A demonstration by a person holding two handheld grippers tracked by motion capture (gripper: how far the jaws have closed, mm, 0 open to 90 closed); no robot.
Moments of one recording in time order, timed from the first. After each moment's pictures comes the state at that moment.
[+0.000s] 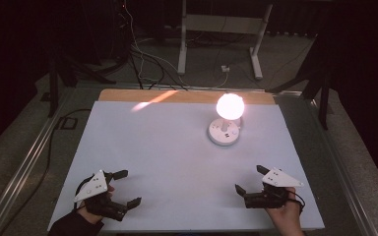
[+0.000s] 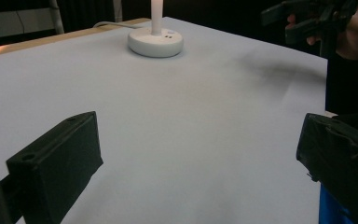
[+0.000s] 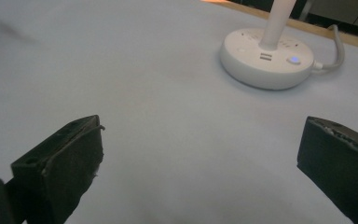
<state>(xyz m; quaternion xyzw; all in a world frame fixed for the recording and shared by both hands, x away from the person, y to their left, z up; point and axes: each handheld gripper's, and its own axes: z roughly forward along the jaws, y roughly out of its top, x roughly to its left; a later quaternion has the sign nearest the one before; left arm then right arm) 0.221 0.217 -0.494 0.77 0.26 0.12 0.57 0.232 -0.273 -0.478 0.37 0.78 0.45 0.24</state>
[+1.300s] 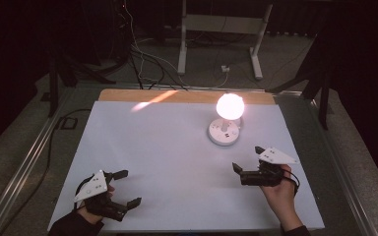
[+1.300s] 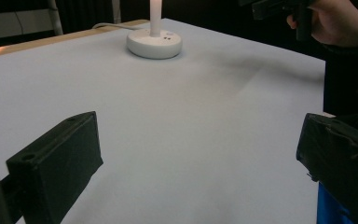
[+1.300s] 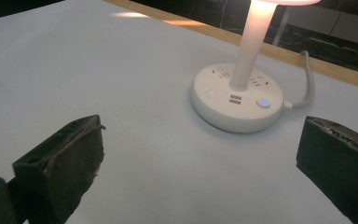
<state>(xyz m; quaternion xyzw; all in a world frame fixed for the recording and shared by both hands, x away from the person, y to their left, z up) 0.221 0.217 -0.494 0.77 0.26 0.12 0.57 0.280 -0.261 -0.454 0.39 0.77 0.45 0.26</state>
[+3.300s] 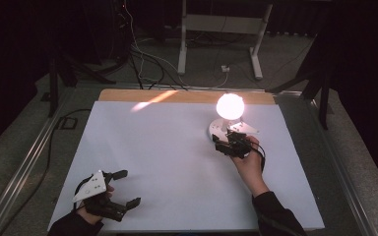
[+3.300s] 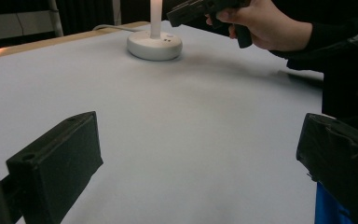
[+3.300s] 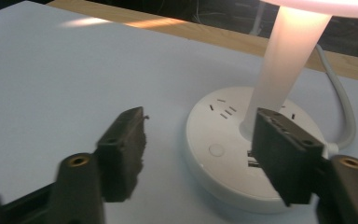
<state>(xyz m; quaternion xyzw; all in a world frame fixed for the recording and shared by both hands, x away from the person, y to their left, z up) 0.220 0.219 -0.493 0.77 0.26 0.12 0.57 0.371 -0.195 -0.476 0.46 0.74 0.41 0.26</state>
